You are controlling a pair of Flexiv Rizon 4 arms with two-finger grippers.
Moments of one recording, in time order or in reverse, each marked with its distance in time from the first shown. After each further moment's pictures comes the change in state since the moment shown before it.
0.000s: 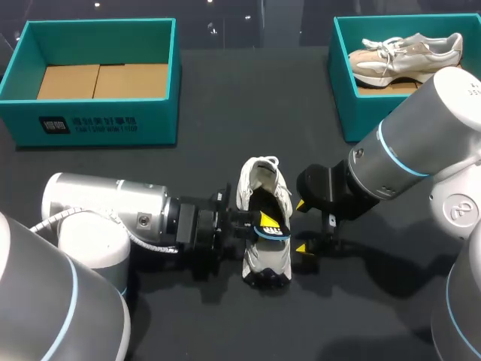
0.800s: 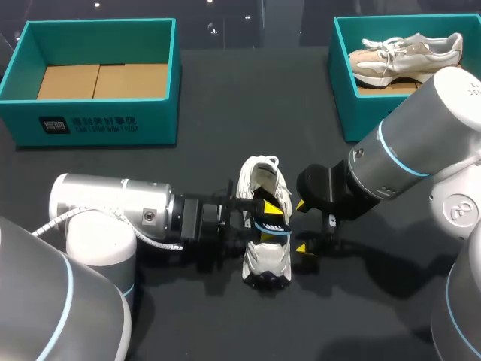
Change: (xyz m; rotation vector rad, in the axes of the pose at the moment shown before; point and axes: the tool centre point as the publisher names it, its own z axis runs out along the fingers) left arm -0.007 0.013 0.006 0.005 -0.030 -0.065; right arm 0.000 0.000 0.000 0.000 0.000 0.000
